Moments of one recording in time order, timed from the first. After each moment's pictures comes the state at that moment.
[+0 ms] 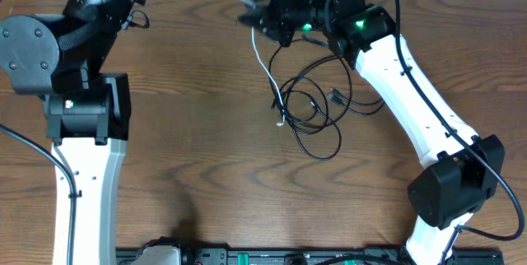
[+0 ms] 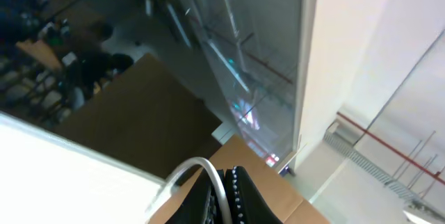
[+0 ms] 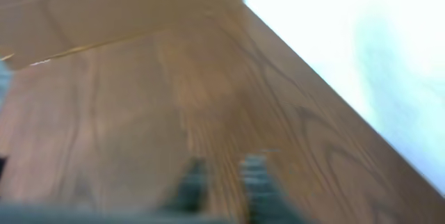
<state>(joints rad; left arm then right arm) -0.01 1.31 1.54 0.38 0.59 -1.32 0.46 1.94 1.87 -0.41 -0.68 -0.17</state>
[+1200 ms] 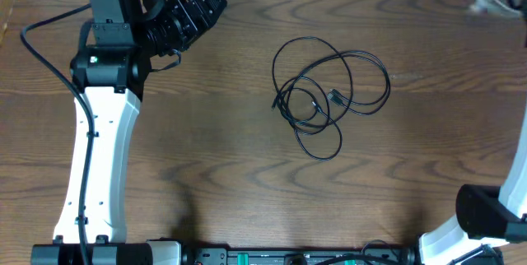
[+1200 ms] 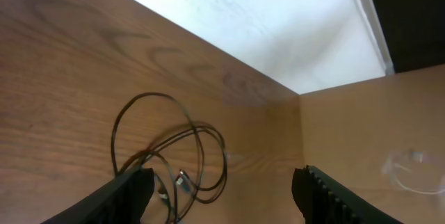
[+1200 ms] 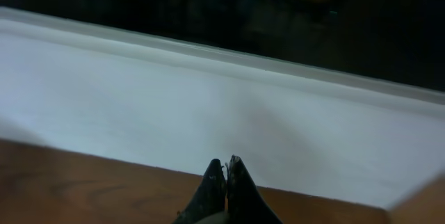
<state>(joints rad) -0.01 1.51 1.56 -0.63 0.63 -0.68 -0.09 1.79 2.39 -0.83 -0.12 -0.17</state>
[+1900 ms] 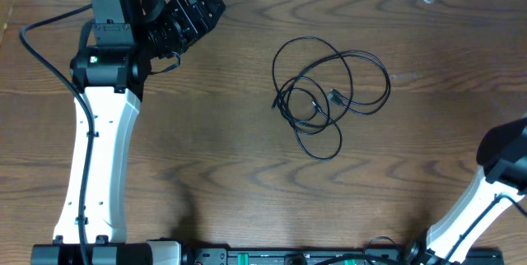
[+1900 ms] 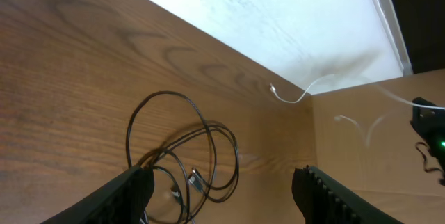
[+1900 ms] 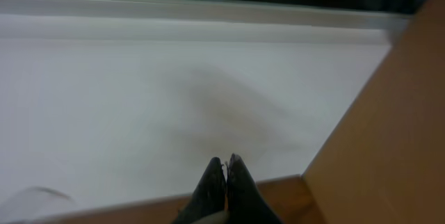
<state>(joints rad) -0.01 1.51 1.56 -0.66 0.59 -0.66 -0.42 2.21 2.39 -0.37 -0.10 -0.13</state>
